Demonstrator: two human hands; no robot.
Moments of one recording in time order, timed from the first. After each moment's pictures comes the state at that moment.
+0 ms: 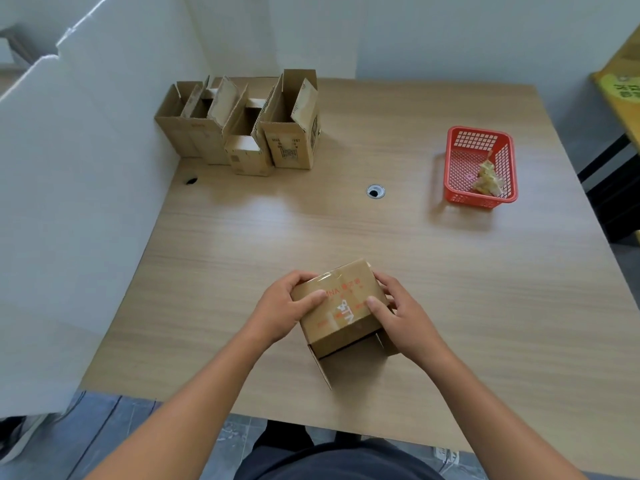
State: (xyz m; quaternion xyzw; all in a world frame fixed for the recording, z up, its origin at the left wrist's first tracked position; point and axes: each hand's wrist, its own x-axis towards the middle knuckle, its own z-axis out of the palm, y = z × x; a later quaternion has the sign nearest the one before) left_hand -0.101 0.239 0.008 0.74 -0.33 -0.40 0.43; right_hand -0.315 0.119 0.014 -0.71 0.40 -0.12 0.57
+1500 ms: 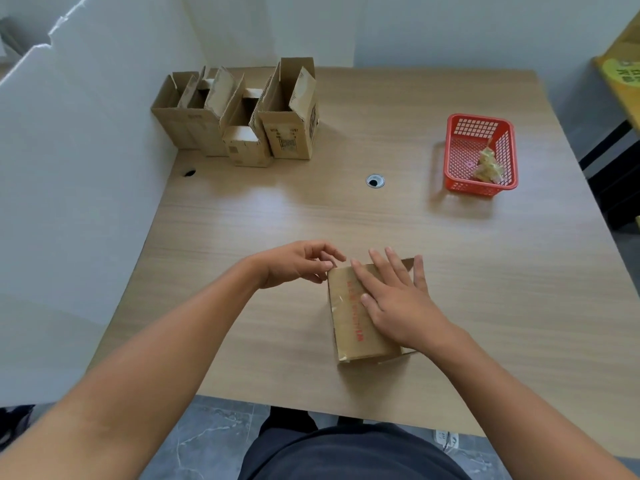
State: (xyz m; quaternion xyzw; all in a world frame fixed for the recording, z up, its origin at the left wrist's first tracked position) left_hand -0.059 0.178 0.028 0.59 -0.43 -0.62 0.28; right_hand -0.306 0.114 0.021 -0.93 0.32 0.09 0.18
